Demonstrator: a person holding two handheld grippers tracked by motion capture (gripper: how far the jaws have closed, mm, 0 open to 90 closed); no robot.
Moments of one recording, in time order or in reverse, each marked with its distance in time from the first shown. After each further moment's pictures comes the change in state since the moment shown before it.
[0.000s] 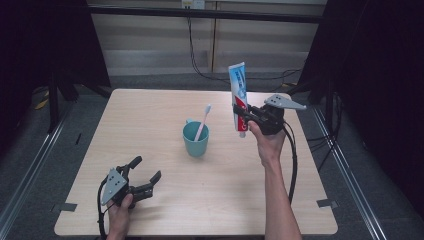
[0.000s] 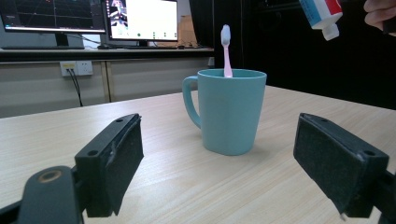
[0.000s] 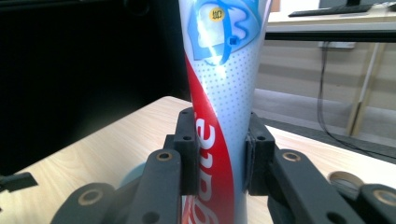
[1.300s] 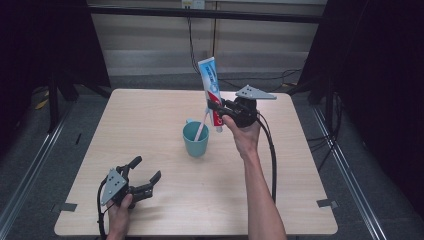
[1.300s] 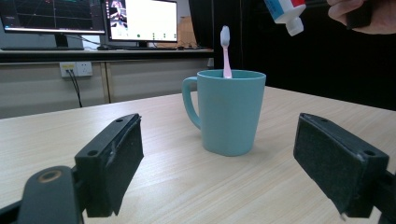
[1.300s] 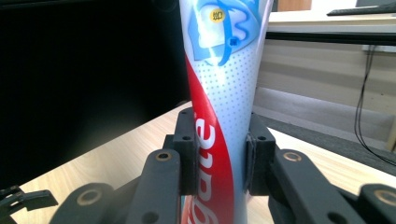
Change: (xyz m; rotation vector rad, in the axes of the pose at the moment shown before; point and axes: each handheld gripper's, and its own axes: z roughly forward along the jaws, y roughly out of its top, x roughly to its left) left arm 0.000 0.000 -0.001 0.004 -0.004 0.003; right arm 0.034 0.011 0.057 0.015 0.102 -0.030
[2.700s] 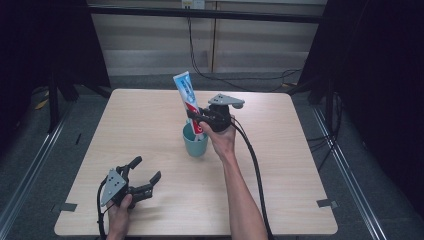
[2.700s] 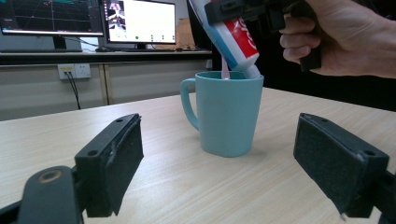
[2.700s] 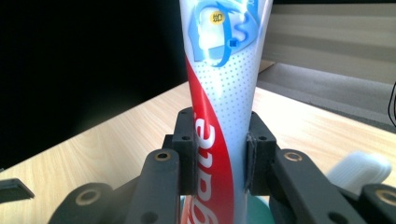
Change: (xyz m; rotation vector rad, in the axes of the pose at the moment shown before) left arm 0.000 0.000 -0.001 -0.006 -0.006 0.010; right arm 0.011 -0.041 0.068 0.098 0.050 0.011
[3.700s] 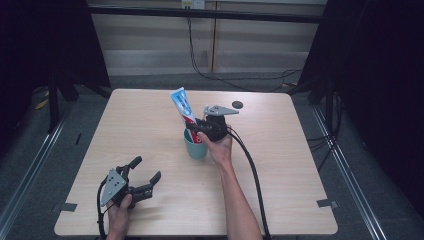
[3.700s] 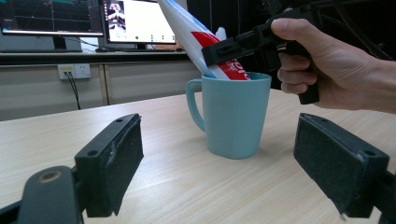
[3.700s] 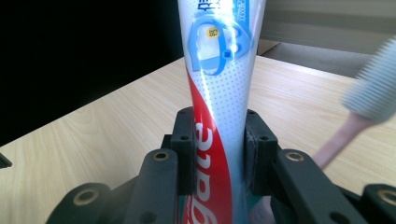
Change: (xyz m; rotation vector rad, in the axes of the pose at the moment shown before) left arm 0.001 0.000 0.000 0.004 -0.006 0.009; right arm -0.001 -0.037 0.014 0.056 -0.001 0.030
